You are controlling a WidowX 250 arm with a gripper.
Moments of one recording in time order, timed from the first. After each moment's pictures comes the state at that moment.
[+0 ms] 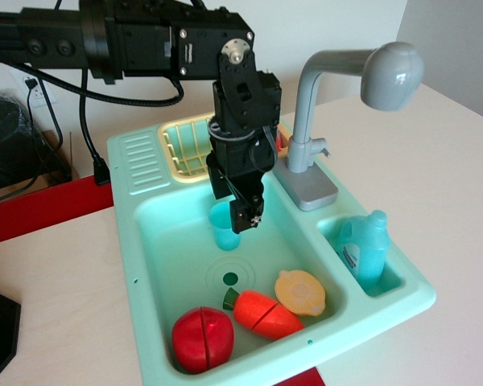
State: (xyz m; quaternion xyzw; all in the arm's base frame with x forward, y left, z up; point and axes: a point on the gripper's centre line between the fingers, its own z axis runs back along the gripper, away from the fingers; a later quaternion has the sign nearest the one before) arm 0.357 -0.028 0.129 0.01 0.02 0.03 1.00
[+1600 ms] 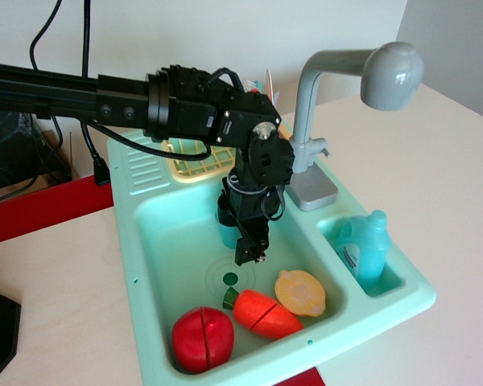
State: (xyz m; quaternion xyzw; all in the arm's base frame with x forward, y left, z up) arm 0.354 -0.036 0.069 0.02 0.07 0.01 1.00
